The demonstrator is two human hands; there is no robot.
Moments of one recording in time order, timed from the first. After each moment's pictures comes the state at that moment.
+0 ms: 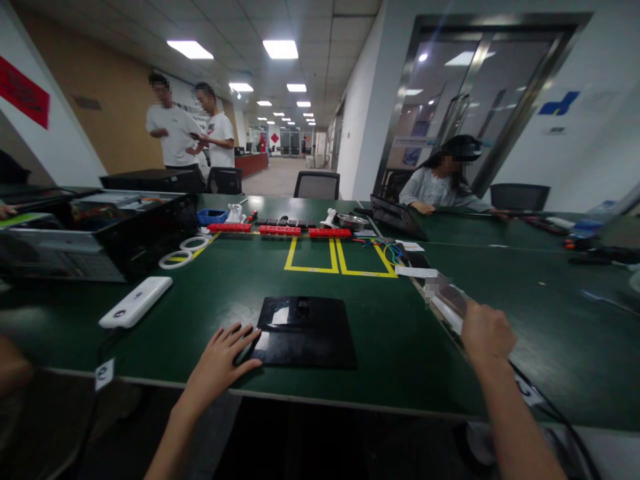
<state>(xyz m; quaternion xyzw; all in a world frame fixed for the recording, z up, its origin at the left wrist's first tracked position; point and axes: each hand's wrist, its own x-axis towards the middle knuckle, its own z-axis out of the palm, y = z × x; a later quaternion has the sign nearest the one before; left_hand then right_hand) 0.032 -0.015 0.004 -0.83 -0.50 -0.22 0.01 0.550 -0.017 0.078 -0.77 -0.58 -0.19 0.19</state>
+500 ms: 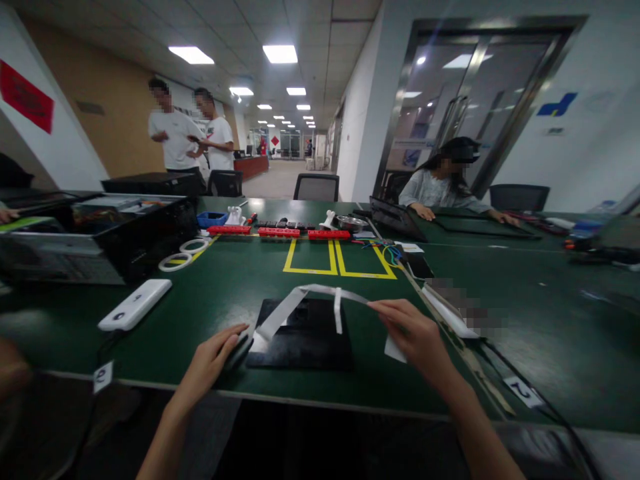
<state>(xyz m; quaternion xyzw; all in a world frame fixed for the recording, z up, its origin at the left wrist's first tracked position) 0.027 -0.011 0.019 -0.75 -0.52 -0.36 -0.18 0.422 -0.039 0.113 -0.47 -0.81 -0.08 0.36</state>
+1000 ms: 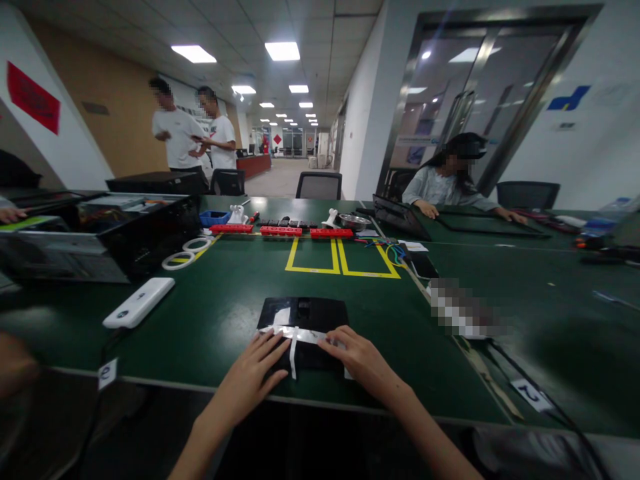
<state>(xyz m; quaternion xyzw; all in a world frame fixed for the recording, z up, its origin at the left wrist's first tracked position) 0.091 -0.040 0.023 -0.88 -0.41 -0.25 0.00 0.366 -0.023 0.040 -0.36 -0.91 -0.03 0.21</state>
